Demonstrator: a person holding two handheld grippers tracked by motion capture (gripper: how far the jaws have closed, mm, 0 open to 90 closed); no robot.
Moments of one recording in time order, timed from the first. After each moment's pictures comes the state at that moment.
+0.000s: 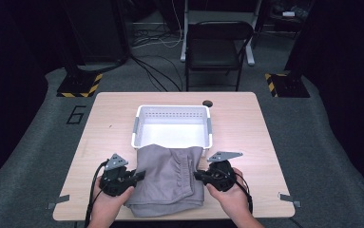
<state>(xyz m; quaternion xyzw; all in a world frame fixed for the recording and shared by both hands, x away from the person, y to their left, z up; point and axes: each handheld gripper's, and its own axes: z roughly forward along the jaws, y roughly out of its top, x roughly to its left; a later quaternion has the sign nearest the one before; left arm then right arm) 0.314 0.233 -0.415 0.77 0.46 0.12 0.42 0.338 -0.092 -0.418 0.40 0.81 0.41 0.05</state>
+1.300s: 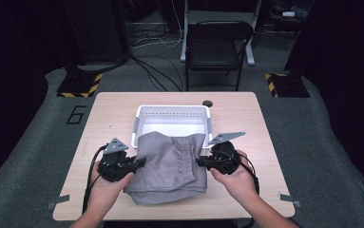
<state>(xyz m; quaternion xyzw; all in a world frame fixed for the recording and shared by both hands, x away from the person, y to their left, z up) 0.337 0.231 -0.370 0.79 0.44 0.13 0.42 0.361 -0.095 -0.364 0.38 0.84 0.39 0.06</state>
